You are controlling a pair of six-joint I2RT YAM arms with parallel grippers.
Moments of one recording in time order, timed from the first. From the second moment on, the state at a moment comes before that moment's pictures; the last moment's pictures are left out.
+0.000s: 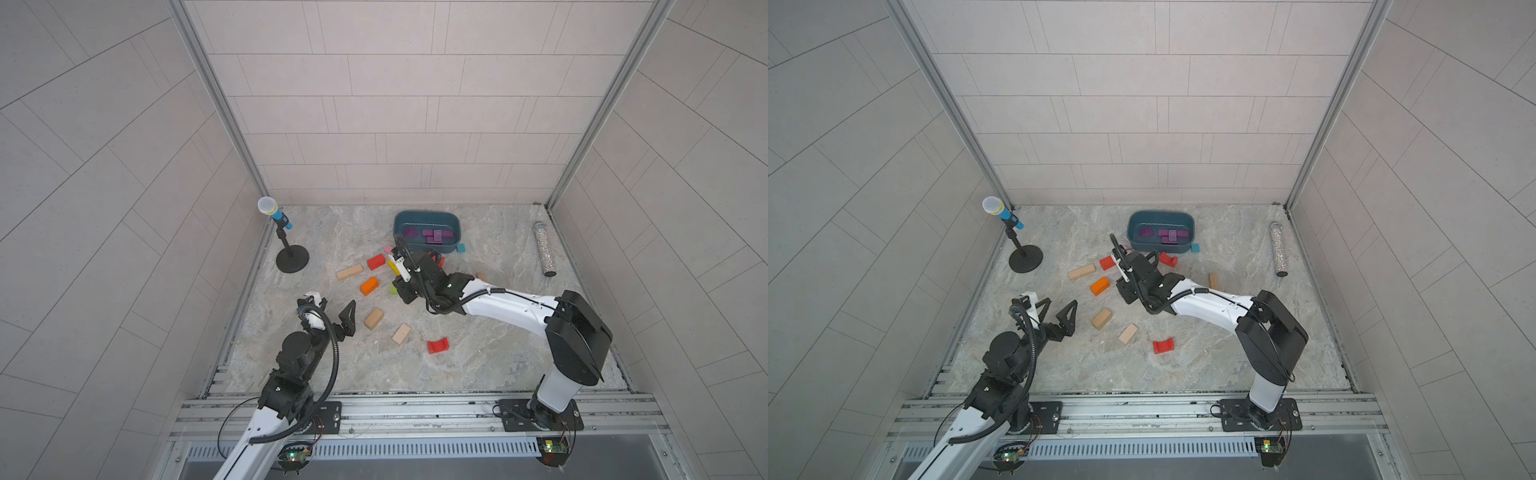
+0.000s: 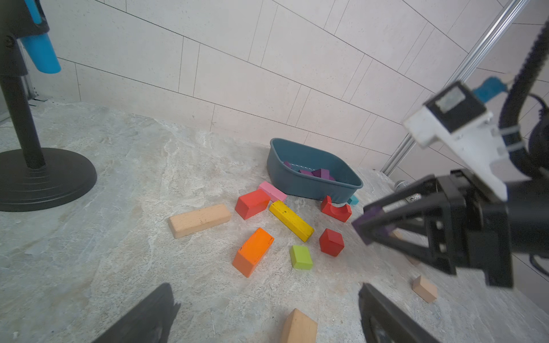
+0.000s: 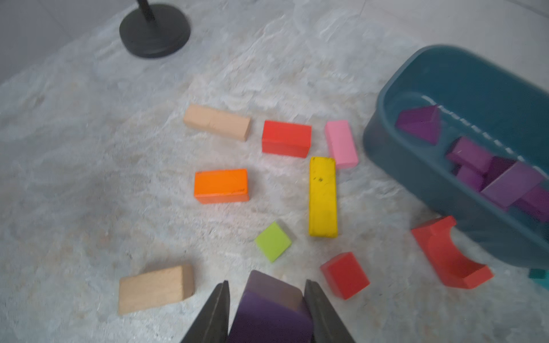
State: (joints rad) left arm -0.36 0.22 0.01 0.11 -0.03 -0.34; right arm 0.78 1.71 1.23 -0.19 0.14 0.12
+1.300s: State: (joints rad) left arm -0.36 0.24 0.01 0.11 -0.03 -0.34; right arm 0.42 2.39 2.09 -0.47 0.13 0.06
